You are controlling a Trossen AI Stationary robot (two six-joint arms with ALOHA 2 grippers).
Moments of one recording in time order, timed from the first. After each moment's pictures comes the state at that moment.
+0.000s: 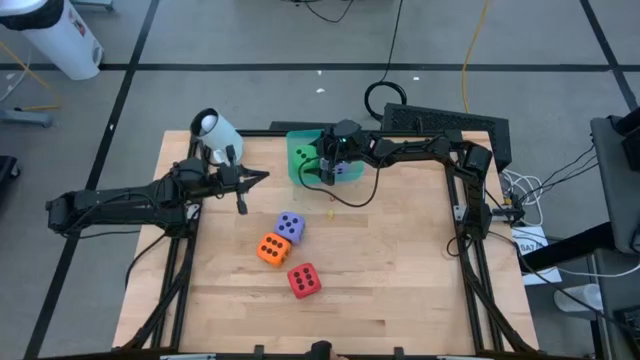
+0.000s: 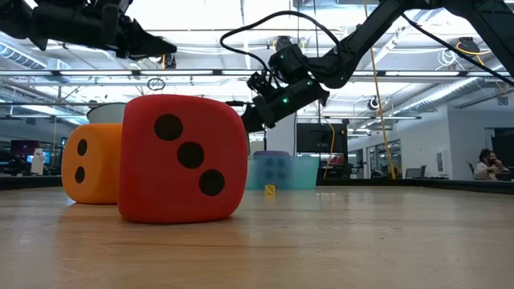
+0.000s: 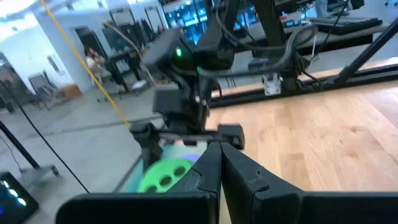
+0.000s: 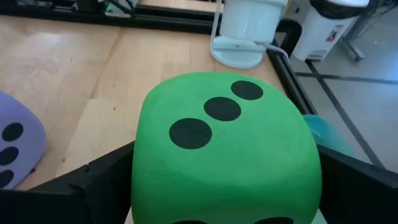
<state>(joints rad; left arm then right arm) 0.27 0.68 0.40 0.23 0.01 0.29 -0.46 1.96 1.25 0.29 -0.32 -0.29</state>
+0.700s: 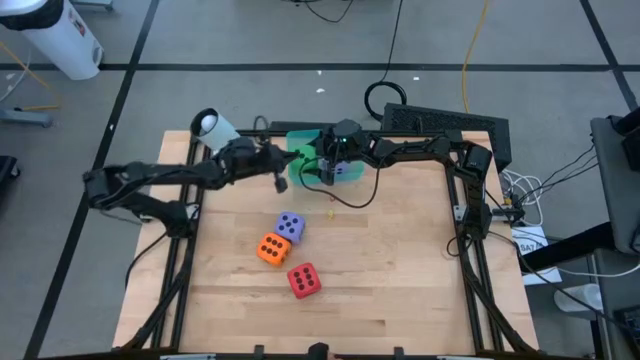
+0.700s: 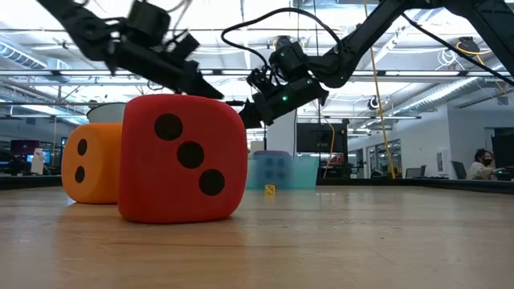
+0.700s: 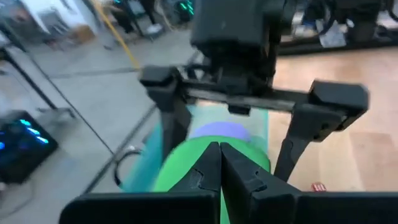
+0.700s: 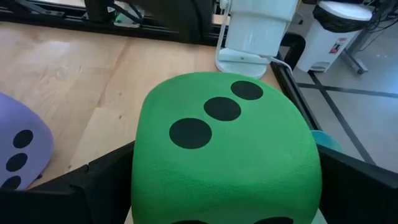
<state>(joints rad) 0.45 1.34 0.63 0.45 0.05 0.28 -0.46 1.96 1.25 0.32 -0.35 -0.31</state>
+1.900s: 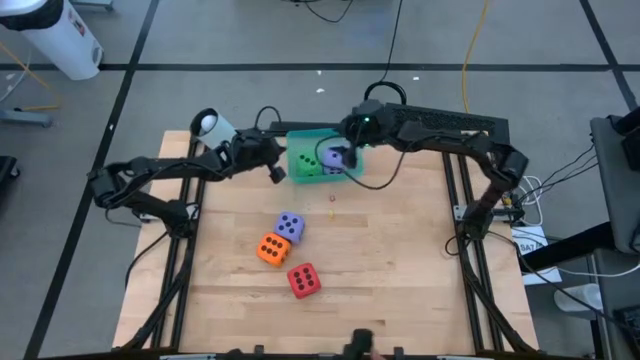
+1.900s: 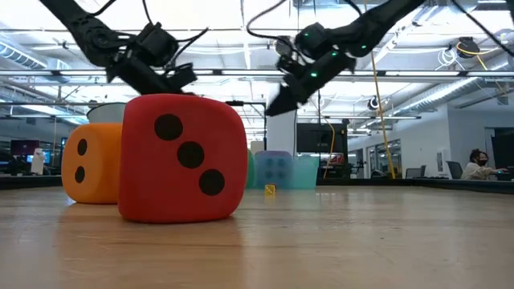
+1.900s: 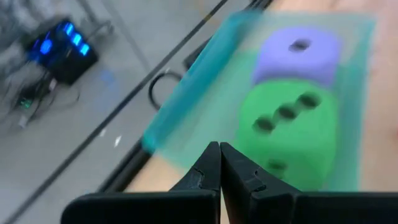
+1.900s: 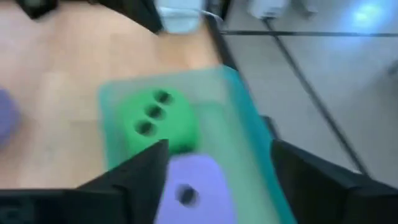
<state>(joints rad) 0.57 1.35 0.63 0.21 -0.10 0.19 -0.57 1.68 1.20 -0.07 -0.20 -0.32</state>
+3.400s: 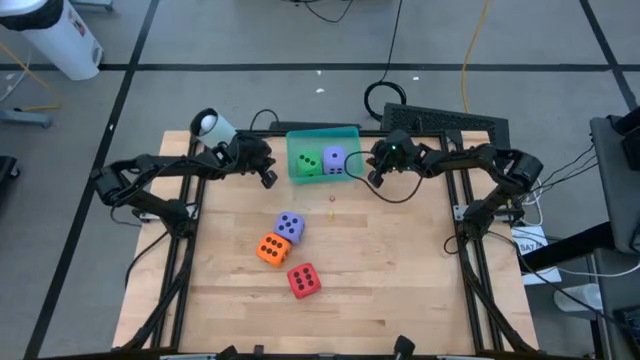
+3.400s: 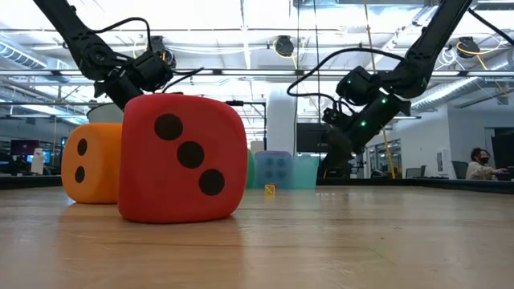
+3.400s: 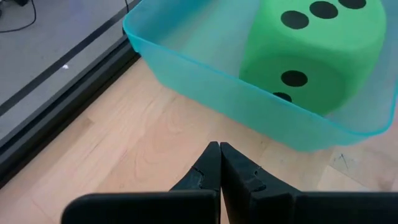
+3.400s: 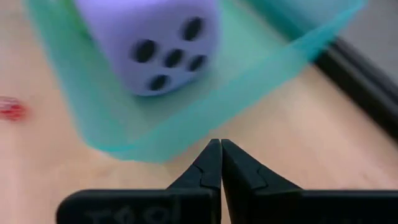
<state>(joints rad) 0.67 1.40 0.57 0.12 0.04 0.07 -0.68 1.60 0.64 0.28 -0.16 -0.11</state>
